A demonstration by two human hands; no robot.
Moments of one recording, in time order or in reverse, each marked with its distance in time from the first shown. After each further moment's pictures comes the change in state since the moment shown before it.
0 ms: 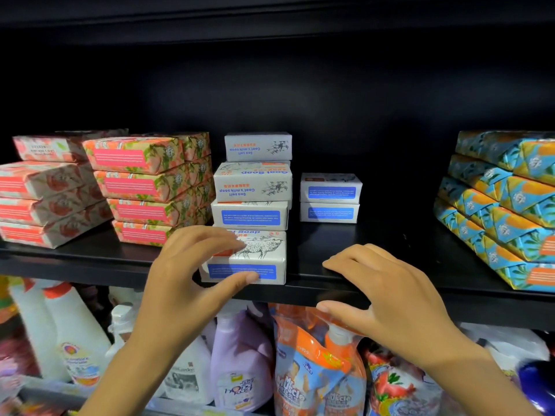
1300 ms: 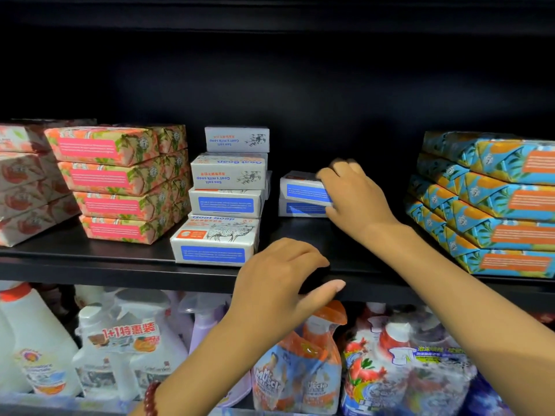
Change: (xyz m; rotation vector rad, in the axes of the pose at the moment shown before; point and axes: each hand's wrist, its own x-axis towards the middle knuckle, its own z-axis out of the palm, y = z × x) left_hand 0.008 0.054 0.082 0.051 -0.244 0.237; right_hand 0.095 0.048 0.000 -0.278 -0.014 0.160
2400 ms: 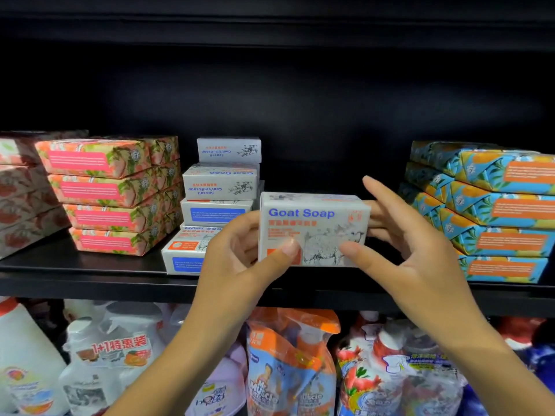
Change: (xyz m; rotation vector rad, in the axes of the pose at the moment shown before) left_hand 0.007 0.004 -0.036 -1.094 0.189 -0.413; right_hand -0.101 -0.014 -0.060 0.999 0.188 0.155
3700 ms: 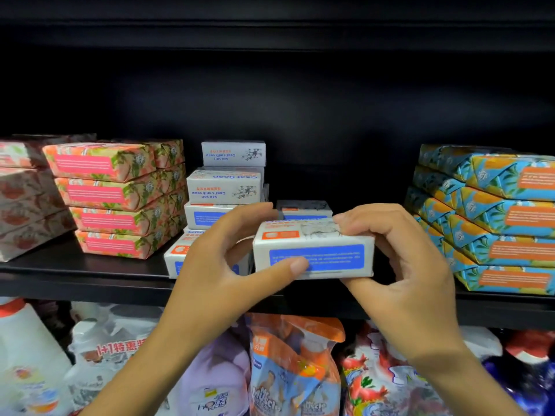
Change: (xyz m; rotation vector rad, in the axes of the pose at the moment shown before) left_hand 0.001 0.015 -0.018 0.298 -0.037 0.082; right_hand -0.002 -0.004 0.021 -0.034 0.114 -0.285
